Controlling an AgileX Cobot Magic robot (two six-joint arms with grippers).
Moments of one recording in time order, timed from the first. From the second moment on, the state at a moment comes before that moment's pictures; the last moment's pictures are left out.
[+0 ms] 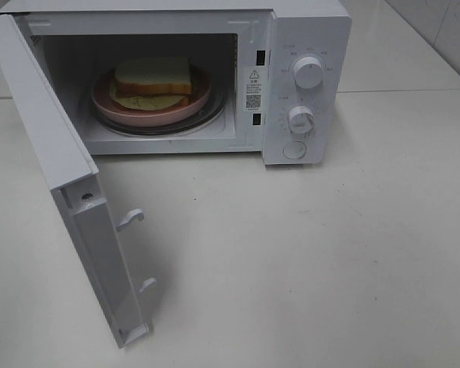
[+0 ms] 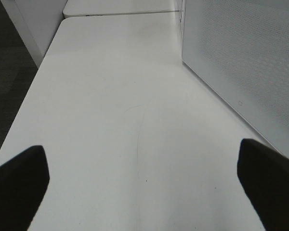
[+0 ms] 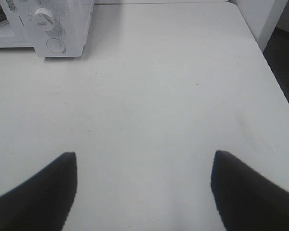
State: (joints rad) left arm 0.03 0.00 -0.50 0.03 1.04 0.05; right arm 0.01 0.00 -0.51 -0.05 1.04 0.06
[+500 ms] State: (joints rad) left arm 0.03 0.12 -0.52 0.03 0.91 0.05; right arm 0.01 0.00 -0.51 -0.05 1.04 0.06
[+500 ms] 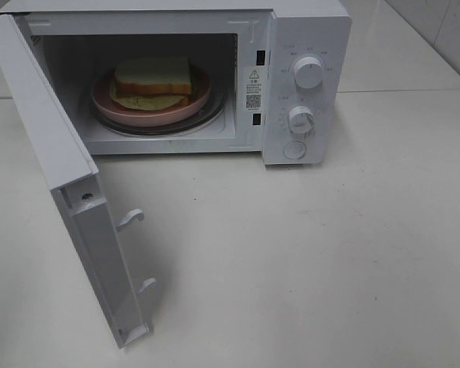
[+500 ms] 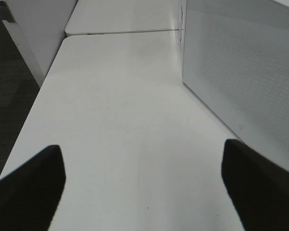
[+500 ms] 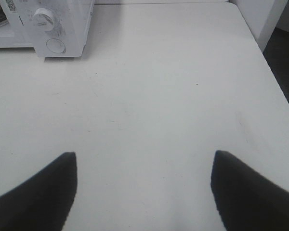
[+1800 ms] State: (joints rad) left arm 0.03 0.84 -0.17 0.09 -0.42 0.05; right arm 0.01 0.00 -0.51 -0.05 1.04 0.06
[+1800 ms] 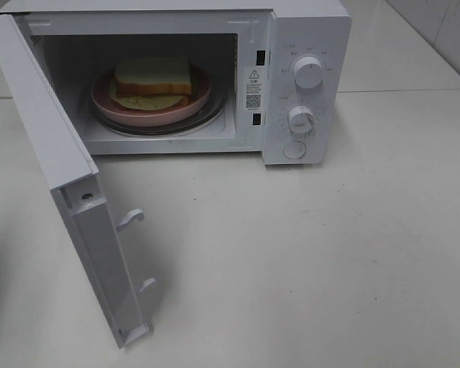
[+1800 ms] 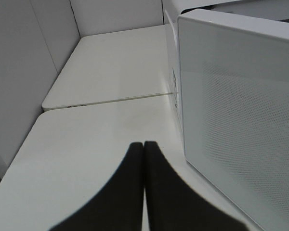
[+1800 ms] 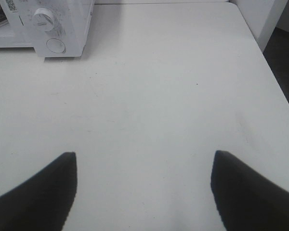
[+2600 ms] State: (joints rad) left arm -0.09 1.36 -0.25 0.22 -0.77 -0.04; right arm 0.01 0.00 -0.51 -0.05 1.04 0.06
